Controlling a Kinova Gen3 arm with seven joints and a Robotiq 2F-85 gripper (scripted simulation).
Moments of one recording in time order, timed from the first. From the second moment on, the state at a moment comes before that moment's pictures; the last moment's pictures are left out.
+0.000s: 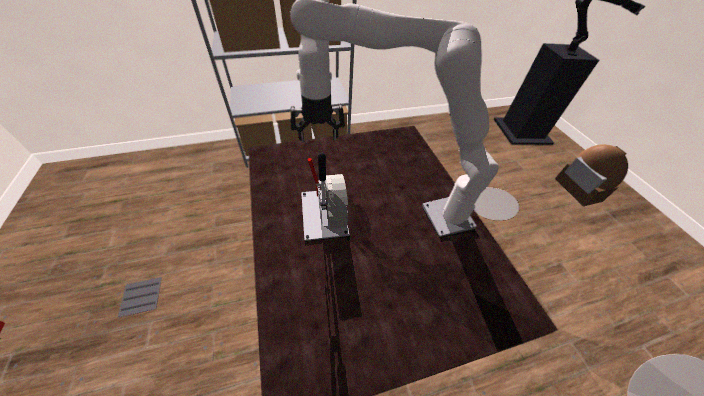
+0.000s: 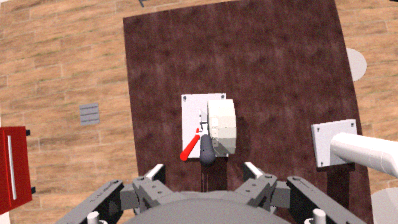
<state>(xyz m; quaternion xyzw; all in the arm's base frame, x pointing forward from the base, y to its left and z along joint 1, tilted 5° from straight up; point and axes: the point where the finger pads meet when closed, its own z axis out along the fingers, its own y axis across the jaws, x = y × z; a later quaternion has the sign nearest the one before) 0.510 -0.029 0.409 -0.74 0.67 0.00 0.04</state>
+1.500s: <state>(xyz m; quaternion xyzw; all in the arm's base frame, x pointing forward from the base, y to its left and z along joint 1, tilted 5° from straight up) 0.513 -0.028 0.385 -0.74 0.67 0.00 0.04</state>
